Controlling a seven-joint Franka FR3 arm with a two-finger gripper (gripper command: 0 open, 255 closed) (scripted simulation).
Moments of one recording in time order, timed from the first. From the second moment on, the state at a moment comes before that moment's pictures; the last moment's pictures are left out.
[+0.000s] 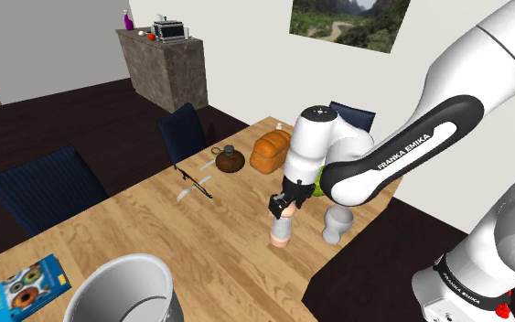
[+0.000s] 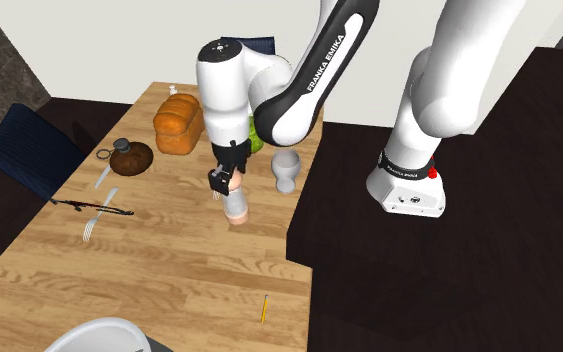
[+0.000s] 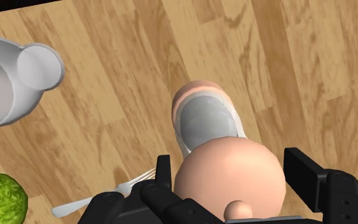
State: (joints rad) arm 0.08 -0.02 0.42 -2.59 -0.10 2.64 0.70
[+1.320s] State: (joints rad) arm 0.11 -0.26 0.39 -2.51 0.06 2.34 0.57
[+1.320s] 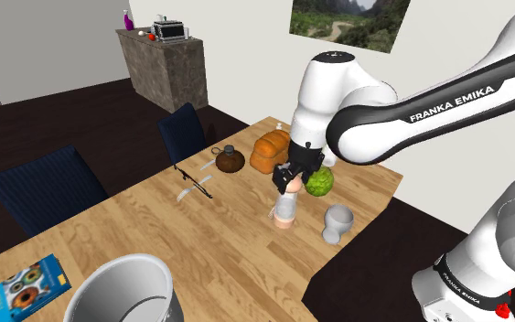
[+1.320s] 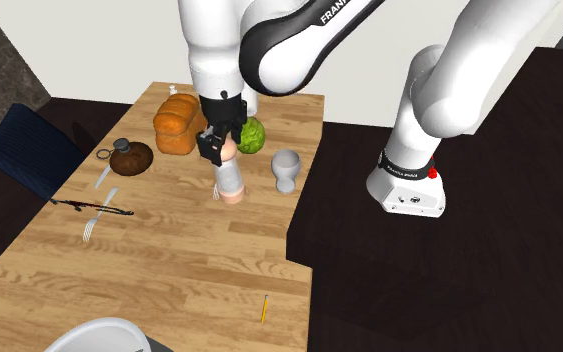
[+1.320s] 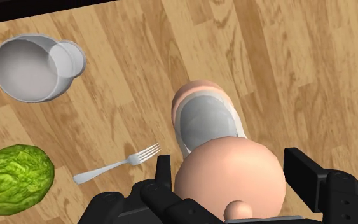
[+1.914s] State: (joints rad) arm 0.11 -0.30 0.37 -2.43 0.07 2.22 0.55
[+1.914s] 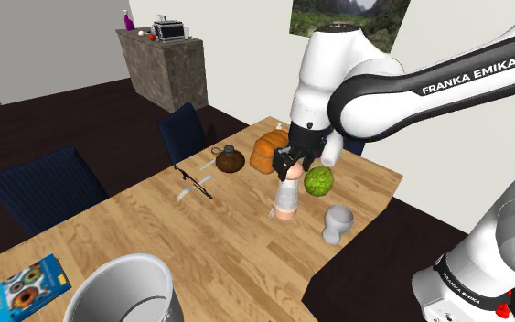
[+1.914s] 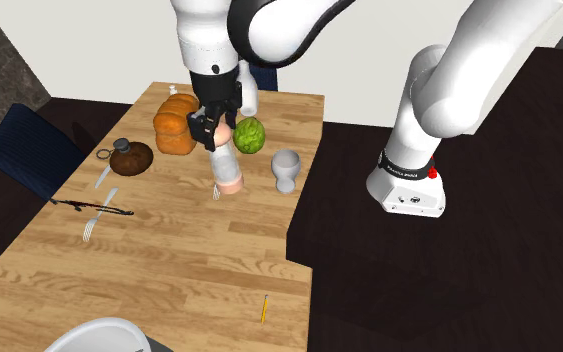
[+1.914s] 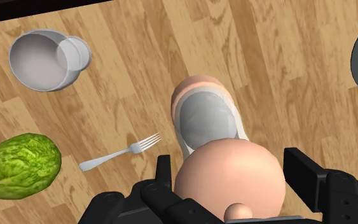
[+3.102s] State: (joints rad) arm 0.04 0.34 0.30 -1.67 -0.16 2.07 0.51
